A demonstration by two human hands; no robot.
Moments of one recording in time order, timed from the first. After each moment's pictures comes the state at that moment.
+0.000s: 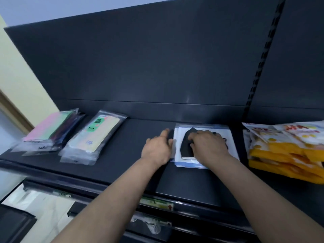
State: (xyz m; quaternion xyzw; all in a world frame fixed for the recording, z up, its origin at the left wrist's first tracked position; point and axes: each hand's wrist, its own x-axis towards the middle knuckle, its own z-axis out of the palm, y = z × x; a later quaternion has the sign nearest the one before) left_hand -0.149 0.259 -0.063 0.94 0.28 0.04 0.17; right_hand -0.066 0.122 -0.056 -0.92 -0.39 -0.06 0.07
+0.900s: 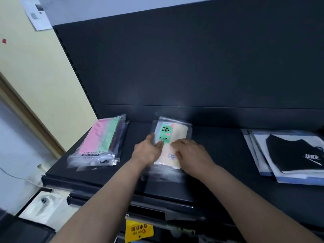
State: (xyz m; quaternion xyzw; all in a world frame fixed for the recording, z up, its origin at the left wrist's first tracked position) left_hand -0.255 0.527 -0.068 0.89 0.35 0.03 0.29; right_hand -0.189 0.372 -0.066 -0.89 -0.43 0.04 0.16
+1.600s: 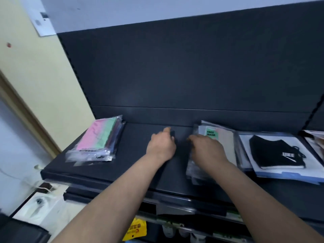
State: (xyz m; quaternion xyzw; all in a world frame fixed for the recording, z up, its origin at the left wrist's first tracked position) left_hand -0.241 0.441 -0.031 0.93 0.27 0.09 0.21; right_hand -0.182 0.310 -0.039 -0.92 -0.36 -0.07 0.13
